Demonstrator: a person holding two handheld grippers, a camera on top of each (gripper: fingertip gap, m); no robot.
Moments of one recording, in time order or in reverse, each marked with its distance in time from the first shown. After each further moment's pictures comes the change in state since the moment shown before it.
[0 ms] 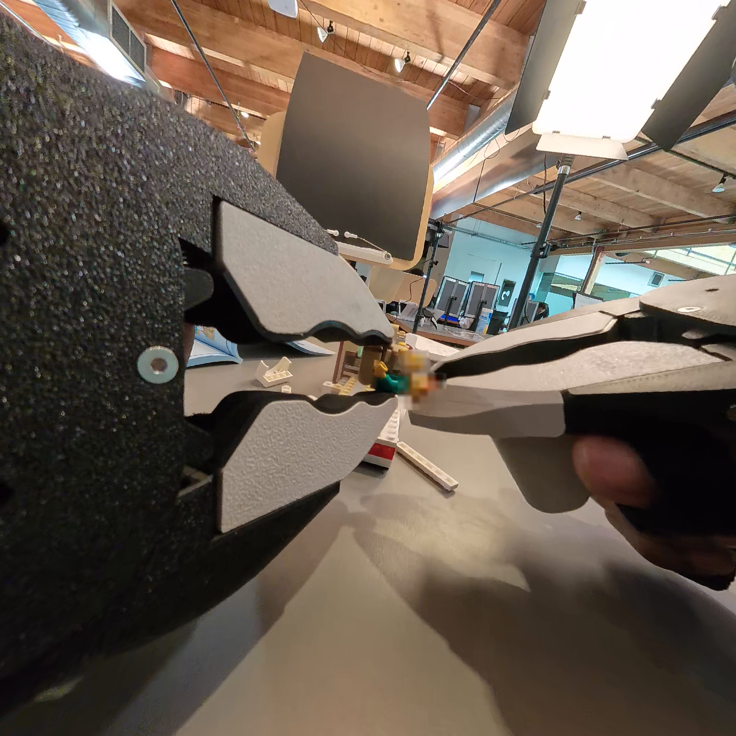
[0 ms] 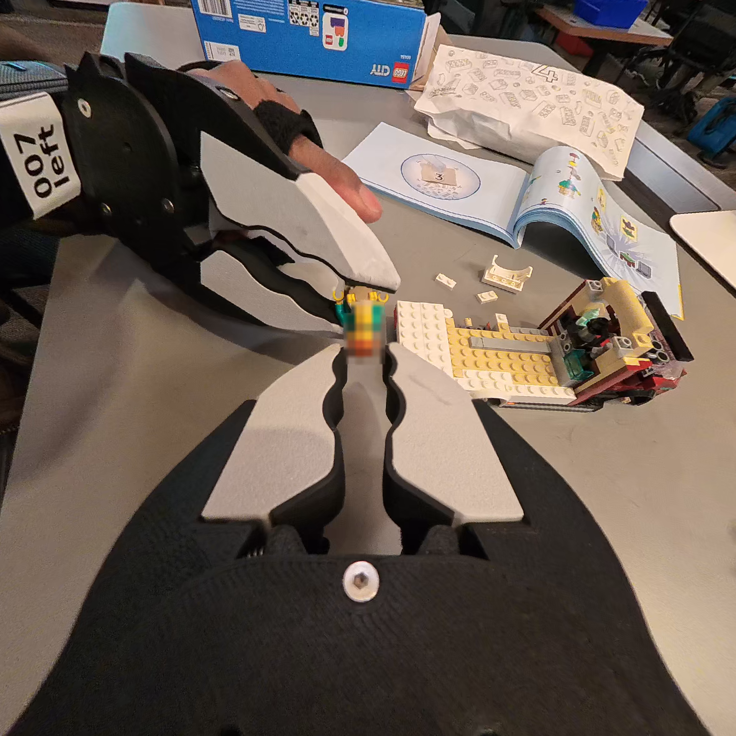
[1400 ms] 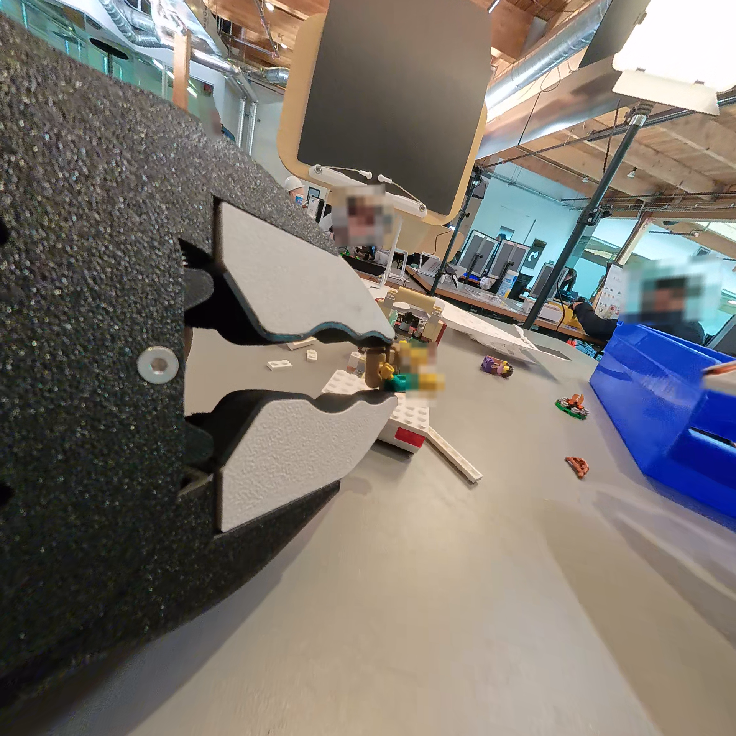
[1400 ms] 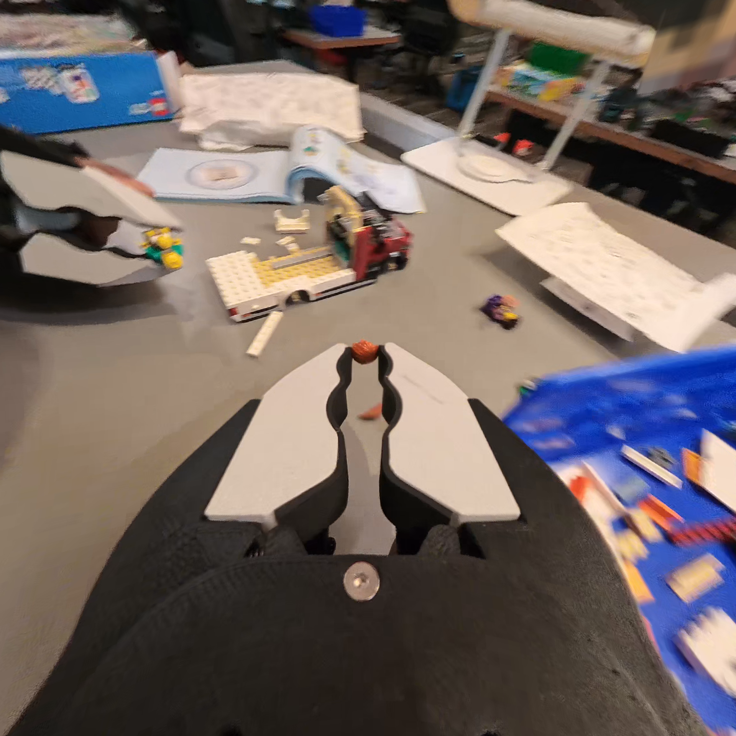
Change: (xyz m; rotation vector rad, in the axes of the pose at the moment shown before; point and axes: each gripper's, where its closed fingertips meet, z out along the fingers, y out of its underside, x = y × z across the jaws) left arm 0.007 0.022 -0.004 -0.025 0.075 -0.179; right arm 0.081 0.042 -0.135 0.056 0.494 0.265
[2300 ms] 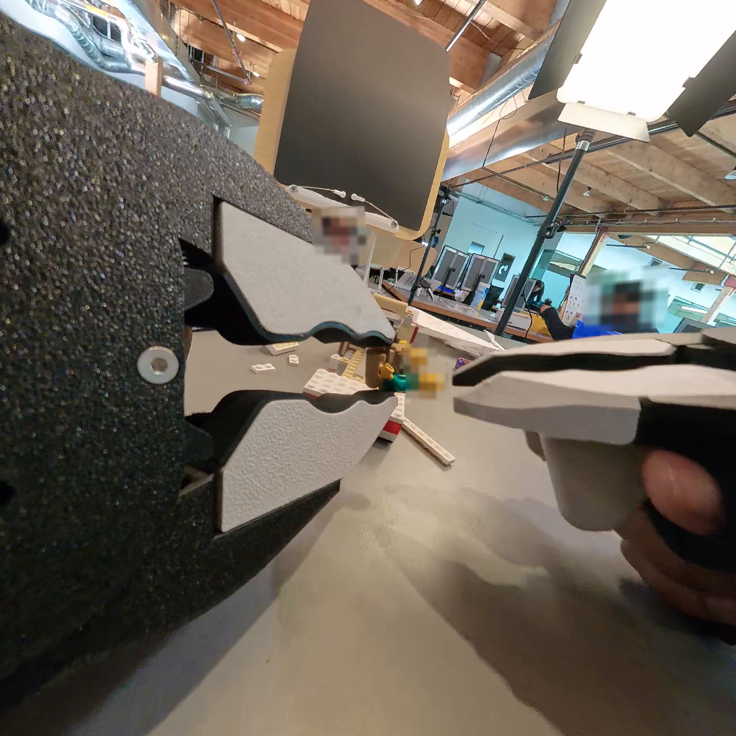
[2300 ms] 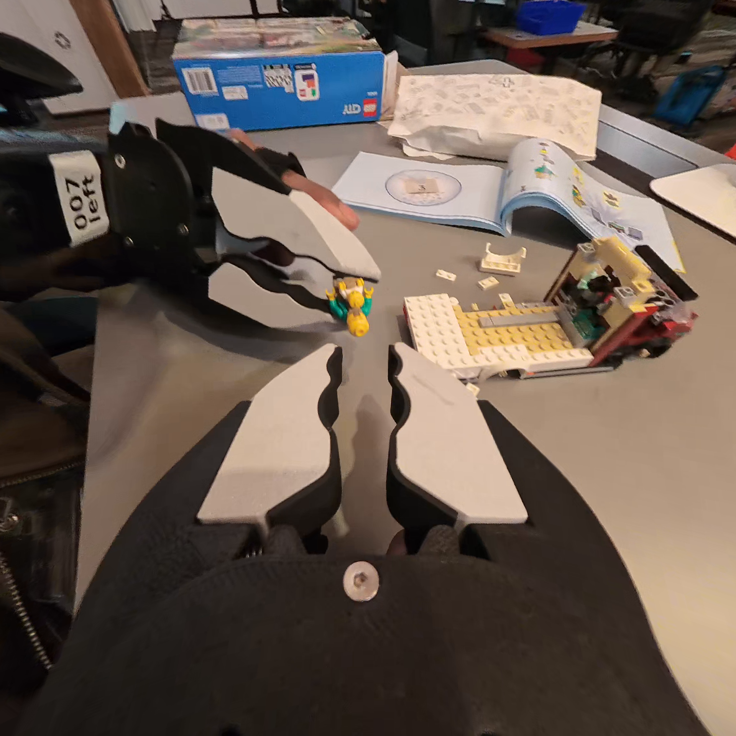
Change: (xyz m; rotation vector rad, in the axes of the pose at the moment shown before) left arm 0.006 -0.018 -0.008 0.059 -0.018 0.061; right arm -0.145 -0.007 0.063 -0.010 -0.457 -0.077
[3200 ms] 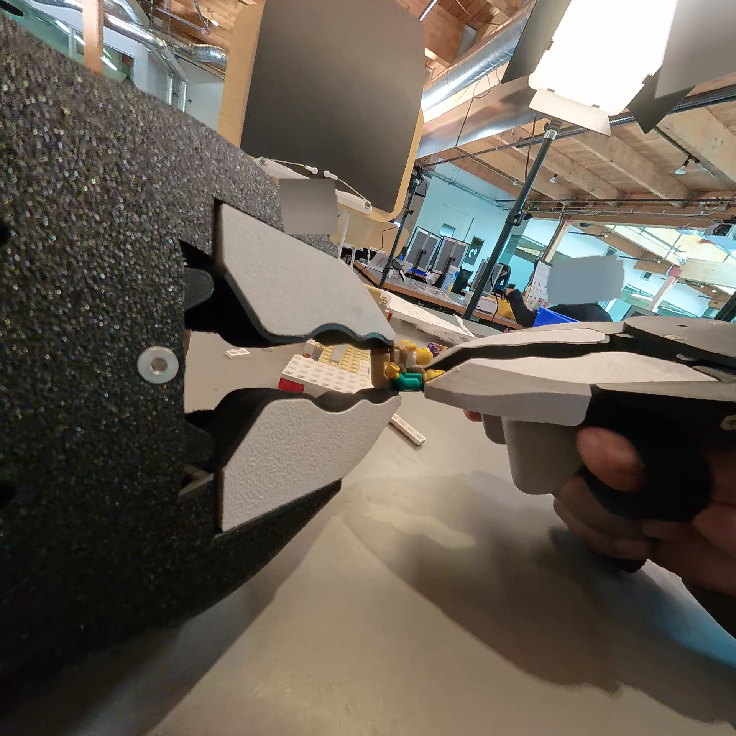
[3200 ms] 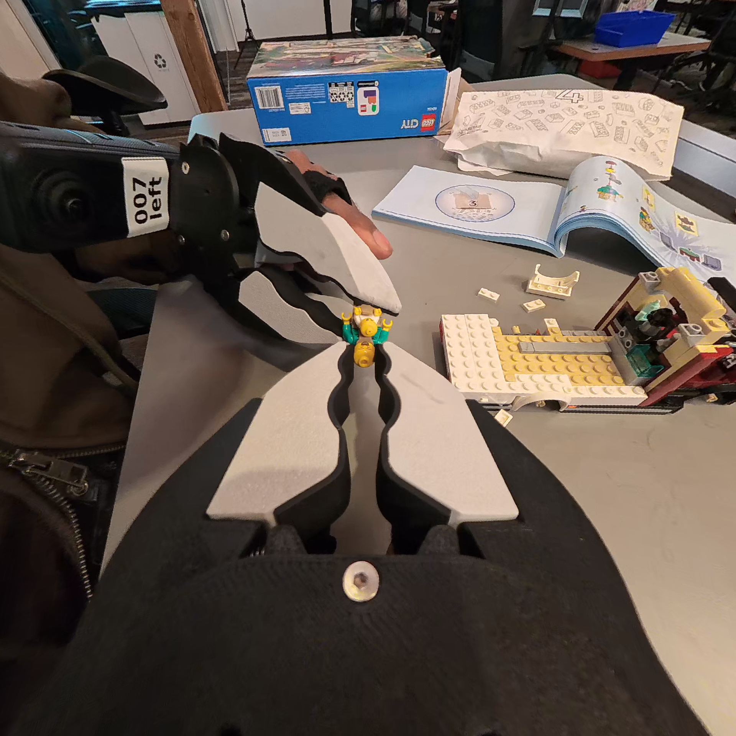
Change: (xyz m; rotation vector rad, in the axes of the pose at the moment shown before) left arm 0.006 -0.013 -0.001 0.093 0.049 -0.036; right arm -0.013 -0.004 0.003 0.017 -0.136 -0.031
